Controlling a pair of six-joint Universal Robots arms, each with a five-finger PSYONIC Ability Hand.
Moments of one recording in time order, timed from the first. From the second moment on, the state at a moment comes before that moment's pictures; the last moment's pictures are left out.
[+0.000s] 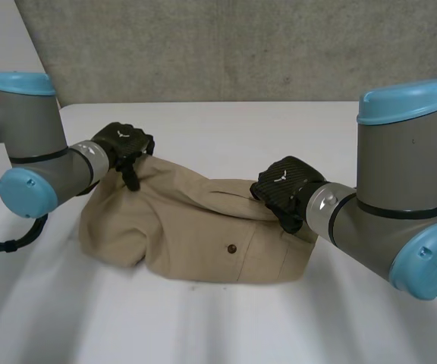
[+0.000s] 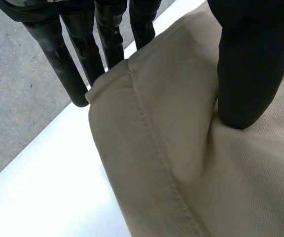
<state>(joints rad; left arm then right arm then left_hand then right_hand) 4.42 -2.37 -0.84 2.83 -1.34 3.67 2.14 -1.08 1.22 0.35 1.42 2.48 0.57 0.57 0.57 0.57 0.39 0.97 1.18 1.18 1.19 0.99</state>
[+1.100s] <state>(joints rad) 4.42 -2.49 -0.68 2.85 -1.27 3.66 2.13 -1.07 1.26 0.28 1.42 2.47 1.14 1.18 1.17 1.18 0.96 0.97 1.18 1.18 1.19 0.99</state>
